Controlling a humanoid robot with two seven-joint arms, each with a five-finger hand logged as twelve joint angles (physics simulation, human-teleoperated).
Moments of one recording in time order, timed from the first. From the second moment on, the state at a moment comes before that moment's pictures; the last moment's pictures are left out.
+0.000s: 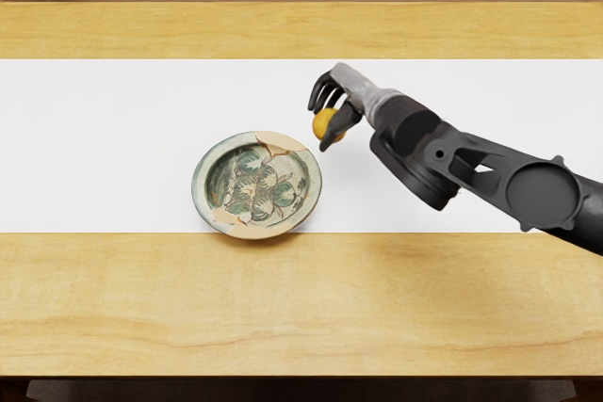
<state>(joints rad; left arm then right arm) -0.08 0.00 0.03 0.00 0.12 0.19 0.56 1.04 -0.26 0.38 1.35 -1.08 -0.29 -0.61</state>
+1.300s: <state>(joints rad) -0.06 0.00 0.03 0.00 0.12 0.19 0.56 0.62 -0.28 1.06 1.47 -0.33 0.58 -0.61</state>
